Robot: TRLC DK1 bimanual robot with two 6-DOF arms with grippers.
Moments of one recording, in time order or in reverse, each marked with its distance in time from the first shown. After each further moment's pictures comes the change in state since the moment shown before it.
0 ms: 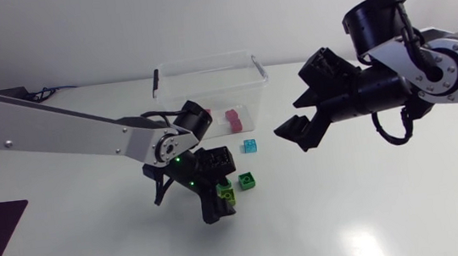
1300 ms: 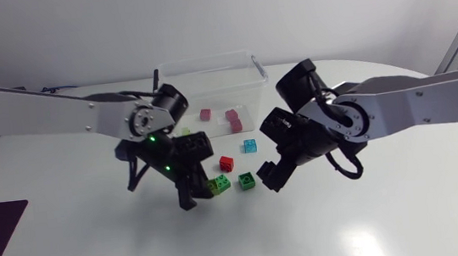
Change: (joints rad) left arm 0.114 -0.078 0.066 -0.241 0.026 0.045; right arm 0.176 0.247 -0.029 0.012 0.190 0.165
